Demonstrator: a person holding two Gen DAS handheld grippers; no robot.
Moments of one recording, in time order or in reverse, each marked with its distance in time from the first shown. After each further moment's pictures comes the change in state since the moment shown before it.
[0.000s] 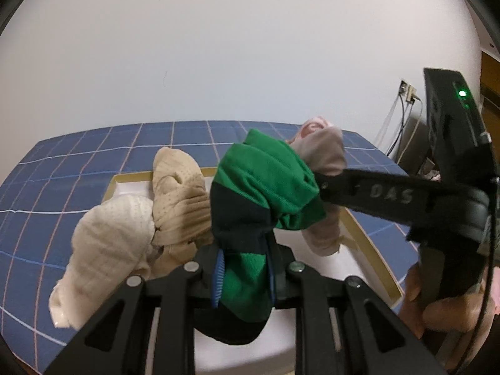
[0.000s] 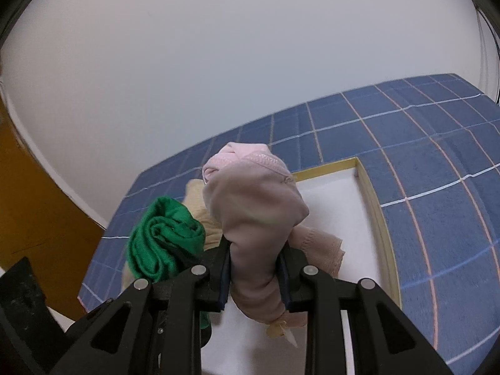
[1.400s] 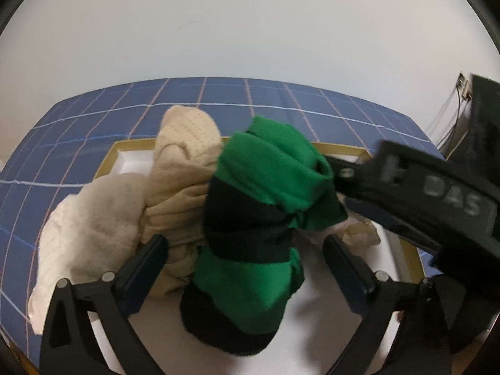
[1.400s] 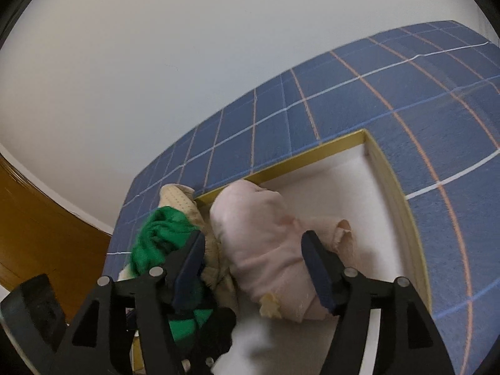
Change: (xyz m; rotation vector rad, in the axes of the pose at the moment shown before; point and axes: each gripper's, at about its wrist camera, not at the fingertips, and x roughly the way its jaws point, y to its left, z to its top) left arm 0.063 0.005 0.018 -0.127 0.193 0.184; right arm 0.040 -0.026 0.010 0.166 0.093 0.070
